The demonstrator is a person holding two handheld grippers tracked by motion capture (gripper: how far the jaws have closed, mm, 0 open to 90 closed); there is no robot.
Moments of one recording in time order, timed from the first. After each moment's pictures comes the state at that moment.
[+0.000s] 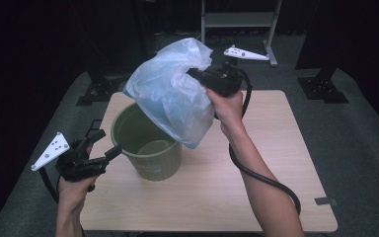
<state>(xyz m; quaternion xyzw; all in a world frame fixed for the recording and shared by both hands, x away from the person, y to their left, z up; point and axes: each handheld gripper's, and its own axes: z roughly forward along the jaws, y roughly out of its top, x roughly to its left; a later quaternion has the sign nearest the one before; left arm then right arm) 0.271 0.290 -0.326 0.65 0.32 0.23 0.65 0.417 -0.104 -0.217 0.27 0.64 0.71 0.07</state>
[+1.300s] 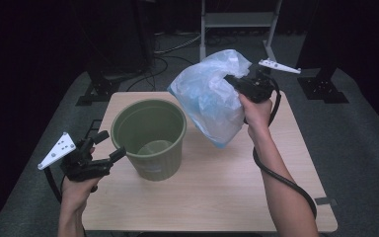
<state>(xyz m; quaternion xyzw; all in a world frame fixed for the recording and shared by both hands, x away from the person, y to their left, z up) 0.274 0.283 -0.330 0.66 0.32 0.22 0.64 0.436 -0.185 -0.264 0.38 0.62 0.68 0.11</state>
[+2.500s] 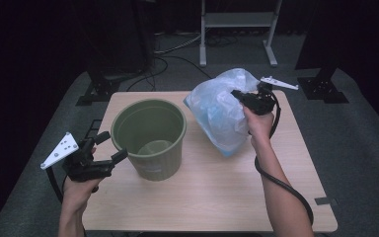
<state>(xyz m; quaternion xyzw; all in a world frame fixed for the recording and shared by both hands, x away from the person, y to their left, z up) 0.273 0.280 -0.330 0.67 0.32 0.22 0.64 0.451 -0.207 -0.326 0.45 0.62 0.64 0.12</state>
